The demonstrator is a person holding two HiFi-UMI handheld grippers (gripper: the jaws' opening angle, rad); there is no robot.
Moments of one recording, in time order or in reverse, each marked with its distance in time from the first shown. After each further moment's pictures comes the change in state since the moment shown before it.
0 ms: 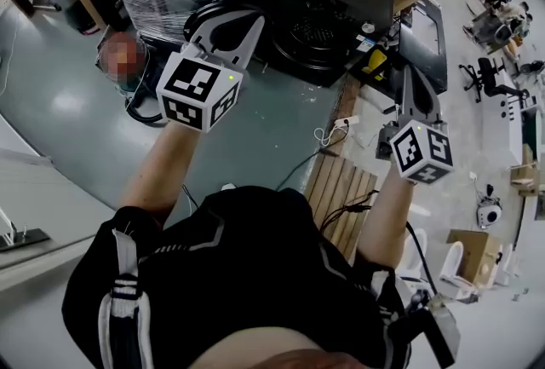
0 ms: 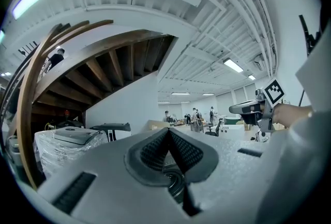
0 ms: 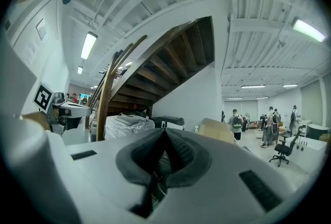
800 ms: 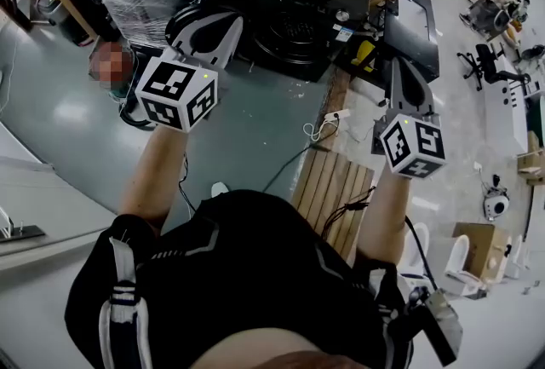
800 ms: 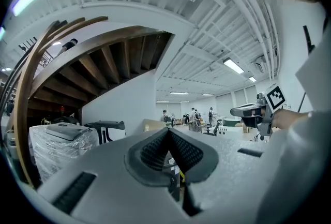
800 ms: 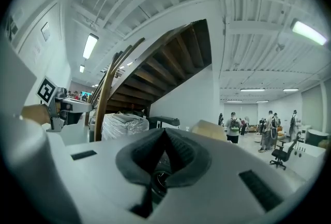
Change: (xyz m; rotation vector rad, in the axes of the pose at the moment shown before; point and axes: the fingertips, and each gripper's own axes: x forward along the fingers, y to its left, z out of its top) left arm 0.047 -0.093 0.014 -0.034 0.014 -0.004; right arm -0.047 -0.101 -0.008 -0.033 -0.010 0.008
